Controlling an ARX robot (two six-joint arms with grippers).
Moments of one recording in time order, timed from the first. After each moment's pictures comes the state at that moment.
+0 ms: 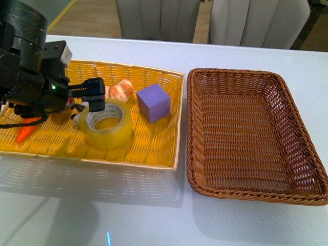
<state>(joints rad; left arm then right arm) -0.17 2.29 1.15 0.24 0.04 -0.22 0.00 0.01 0.02 0.00 0.00 0.00</state>
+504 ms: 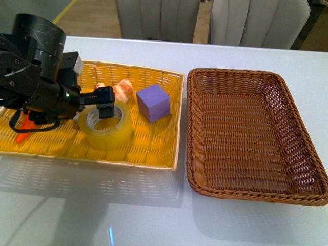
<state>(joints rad) -0.19 2.38 1.18 0.21 0.02 -0.26 0.00 0.01 0.02 0.00 0.00 0.00</state>
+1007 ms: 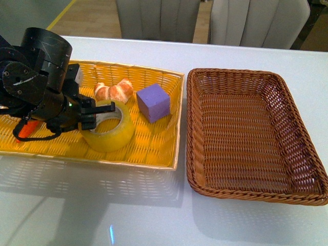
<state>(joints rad) -0.19 2.33 1.15 0.20 0.00 -0.27 0.00 0.01 0.02 0.00 0.00 0.00</state>
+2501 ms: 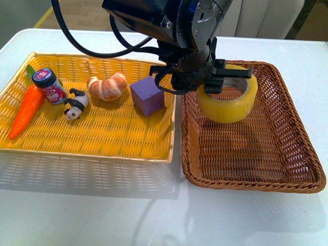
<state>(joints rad) -0.63 2.50 1.75 -0.12 0.05 -0.32 0.00 0.01 0.02 0.00 0.00 0.00</state>
